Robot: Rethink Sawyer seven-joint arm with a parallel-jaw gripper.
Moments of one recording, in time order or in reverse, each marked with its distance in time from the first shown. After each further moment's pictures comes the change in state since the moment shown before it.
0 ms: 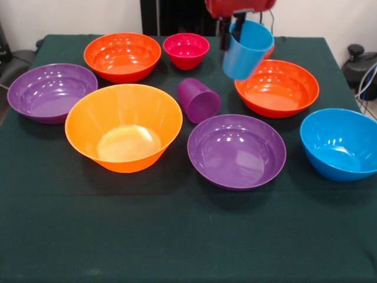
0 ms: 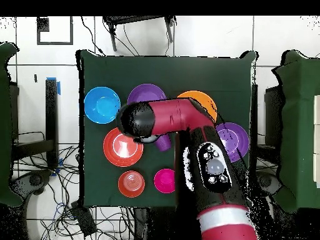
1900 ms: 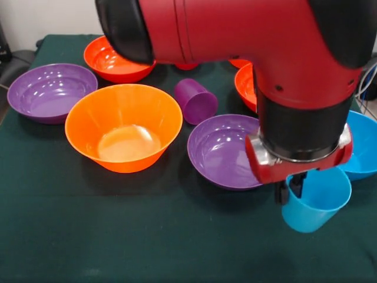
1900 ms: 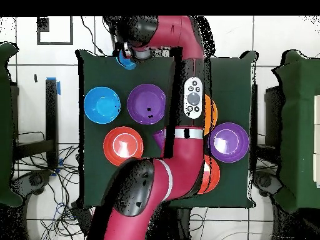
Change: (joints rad) arm 0.057 0.653 0.514 -1.300 -0.315 0.629 -0.075
